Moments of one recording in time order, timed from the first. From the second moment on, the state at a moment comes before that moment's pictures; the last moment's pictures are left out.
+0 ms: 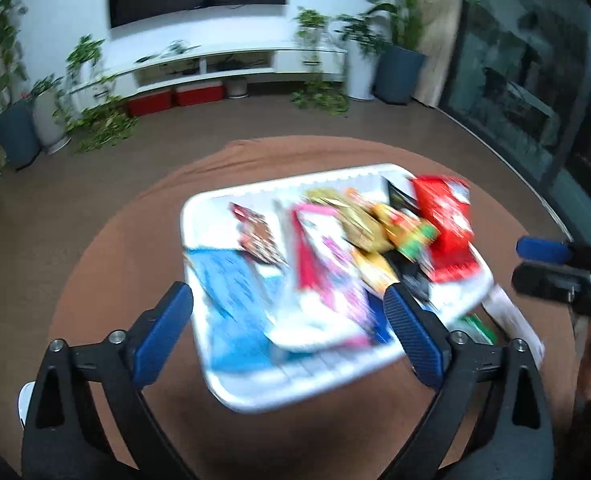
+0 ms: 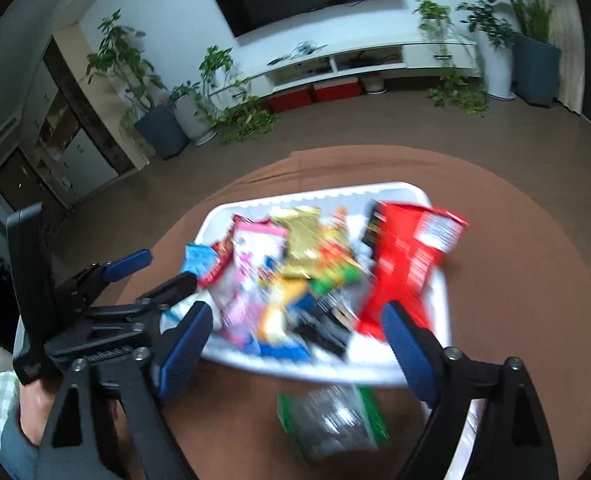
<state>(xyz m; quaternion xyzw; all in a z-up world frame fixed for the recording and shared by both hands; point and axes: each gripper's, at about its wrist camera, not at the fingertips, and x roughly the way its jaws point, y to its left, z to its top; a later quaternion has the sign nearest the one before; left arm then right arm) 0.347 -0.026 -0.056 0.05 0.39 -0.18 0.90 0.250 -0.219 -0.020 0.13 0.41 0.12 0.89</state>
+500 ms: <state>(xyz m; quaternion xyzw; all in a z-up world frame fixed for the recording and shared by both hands) 0.272 -0.146 -0.093 0.19 0.43 -0.32 0.82 0.137 -0.292 -0.069 0.12 0.42 0.05 0.90</state>
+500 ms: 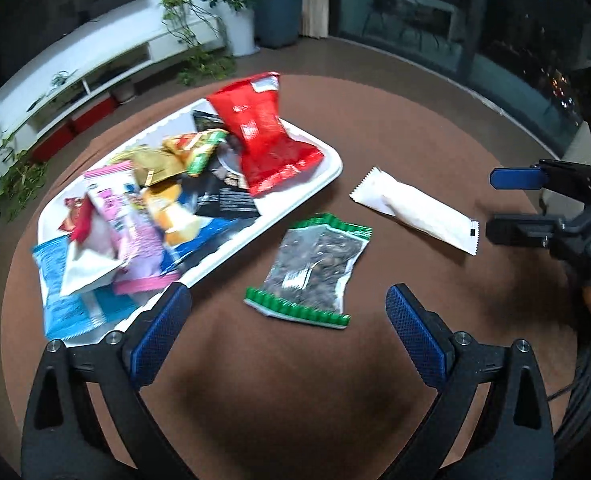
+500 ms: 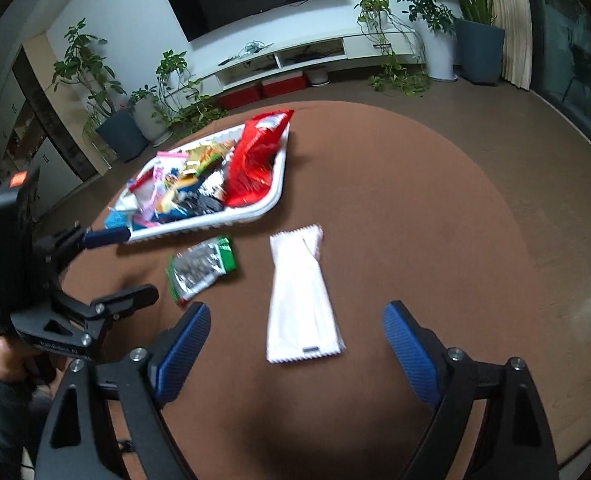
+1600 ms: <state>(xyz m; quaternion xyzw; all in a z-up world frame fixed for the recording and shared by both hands) 0.286 -0.218 -0.122 0.23 0.50 -0.35 0.76 0.140 -0.301 -0.095 0.13 0.42 0.04 0.90</state>
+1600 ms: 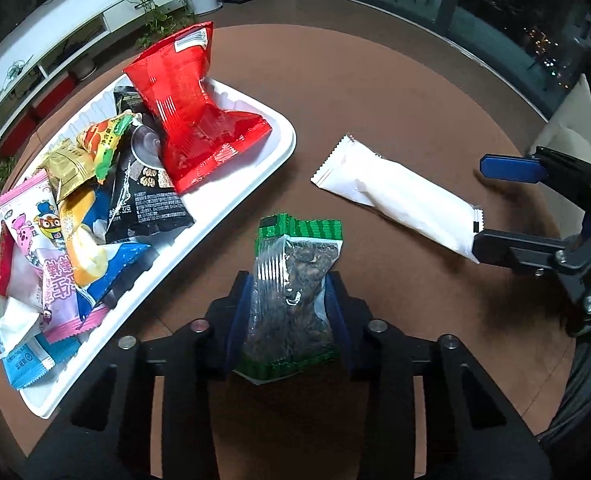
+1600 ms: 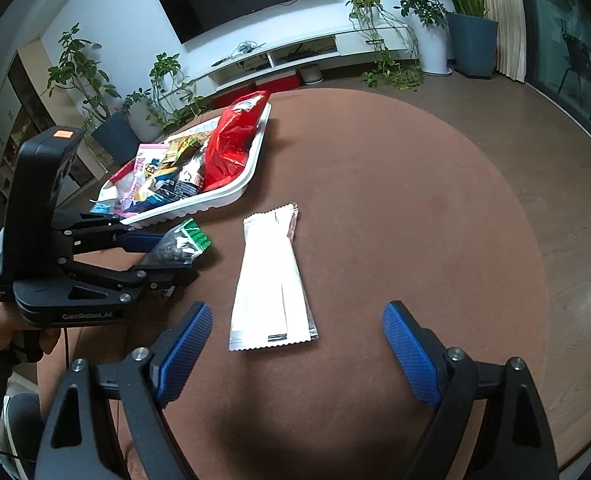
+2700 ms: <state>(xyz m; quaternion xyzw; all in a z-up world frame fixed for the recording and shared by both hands) 0.185 -0.056 -0.121 -0.02 0.50 -0.25 0.83 0.190 -0.248 -0.101 -0.02 0.49 0.05 0.87</state>
